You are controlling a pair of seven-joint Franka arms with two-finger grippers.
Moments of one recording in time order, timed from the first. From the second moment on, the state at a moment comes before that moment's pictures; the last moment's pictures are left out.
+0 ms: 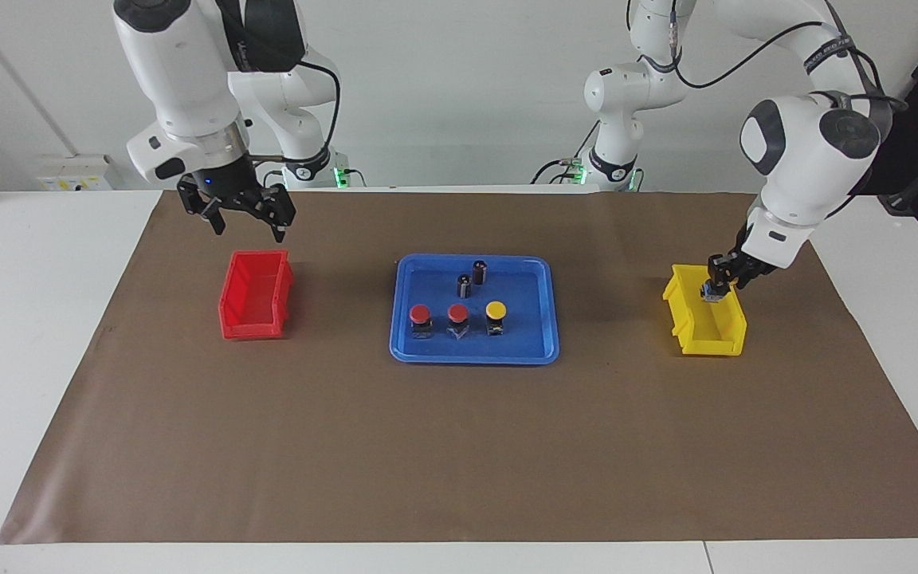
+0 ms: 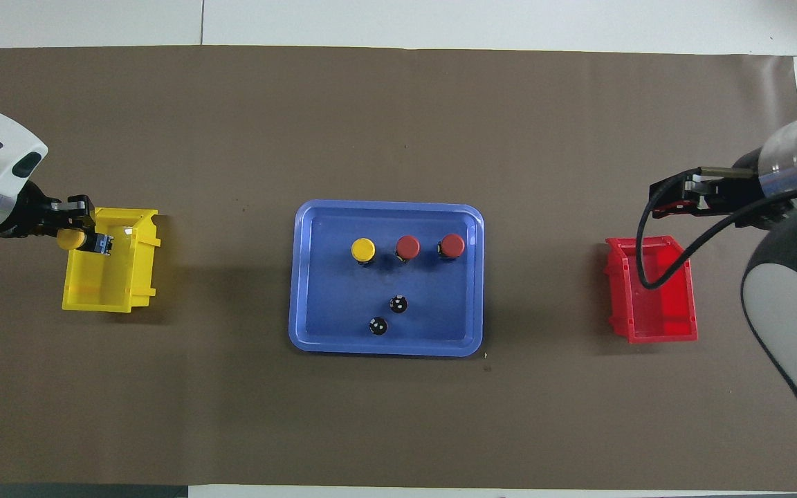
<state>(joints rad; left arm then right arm) 0.06 -0.02 -0.15 -1.90 0.05 1.87 -0.23 0.09 -0.07 0.00 -1.68 -0.05 1.61 0.23</state>
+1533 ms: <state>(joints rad) -0.43 0.25 -0.17 -1.87 0.01 2.13 -0.78 -0.06 -0.04 0.02 -1.61 -0.05 1.49 0.04</state>
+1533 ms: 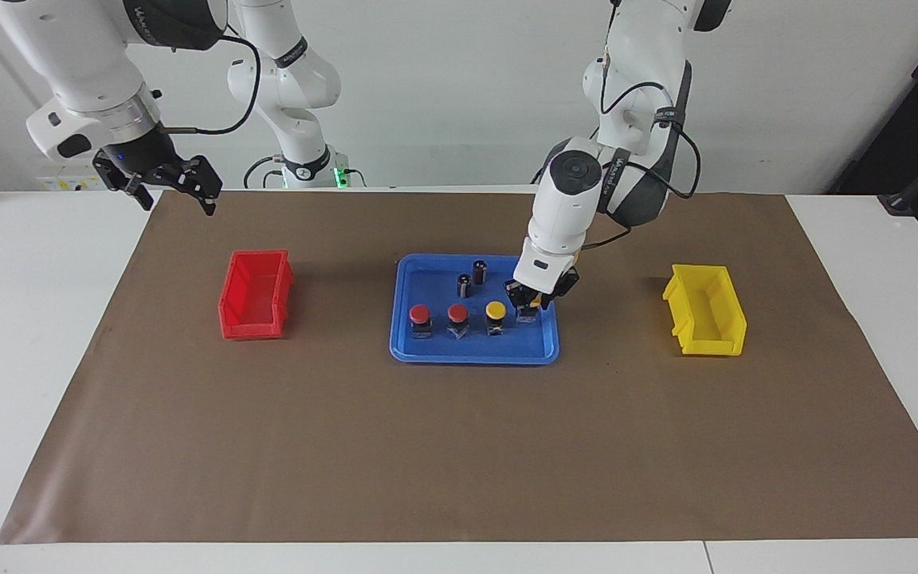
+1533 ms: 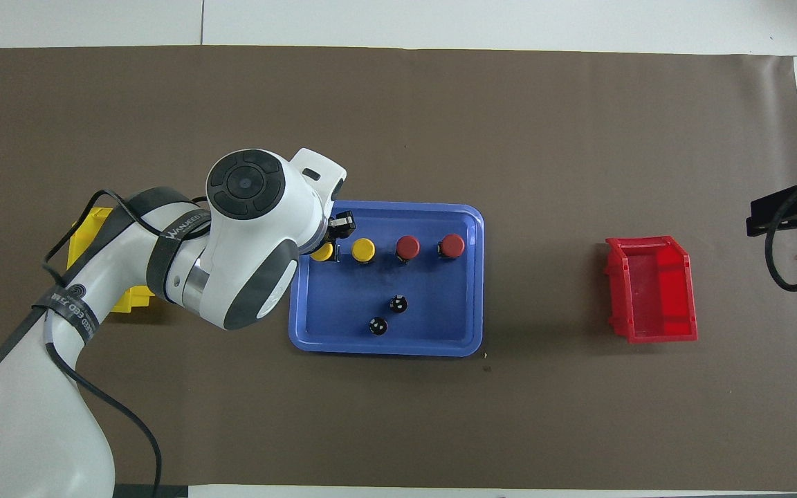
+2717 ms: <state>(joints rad) -0.43 0.30 -0.17 -1.87 0.01 2.17 -0.79 -0.06 -0.04 0.02 -1.61 -0.04 1.49 0.04</state>
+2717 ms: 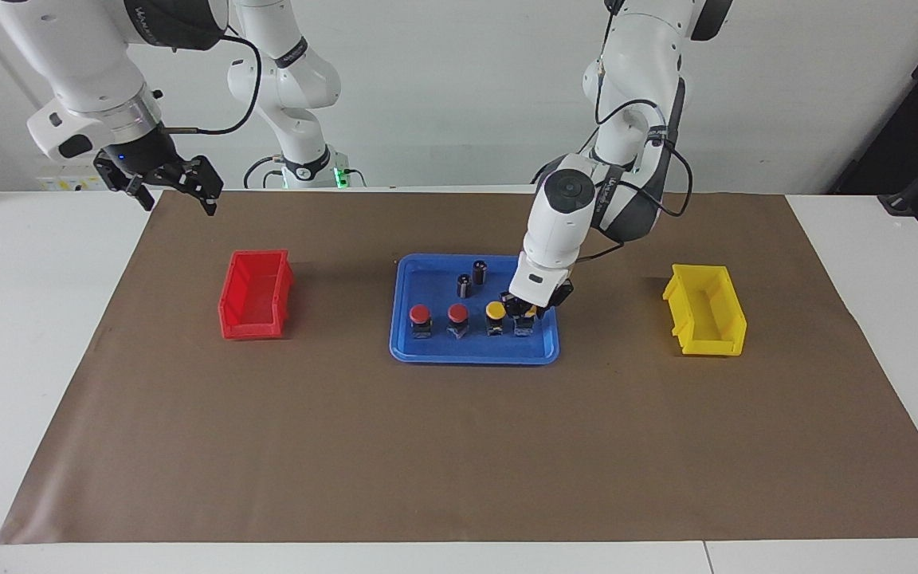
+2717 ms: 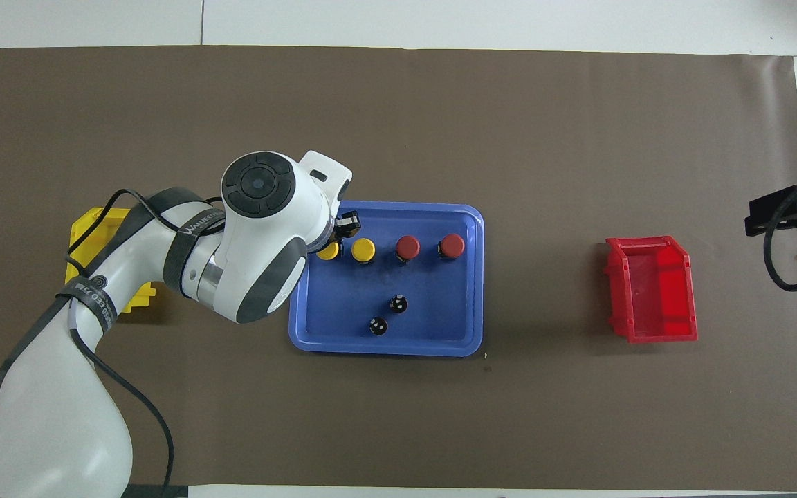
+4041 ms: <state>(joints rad) -0.44 0.31 -0.17 -1.87 0.03 2.19 -0.80 -0.06 -0.04 0.02 -1.61 -0.04 1.49 0.04</state>
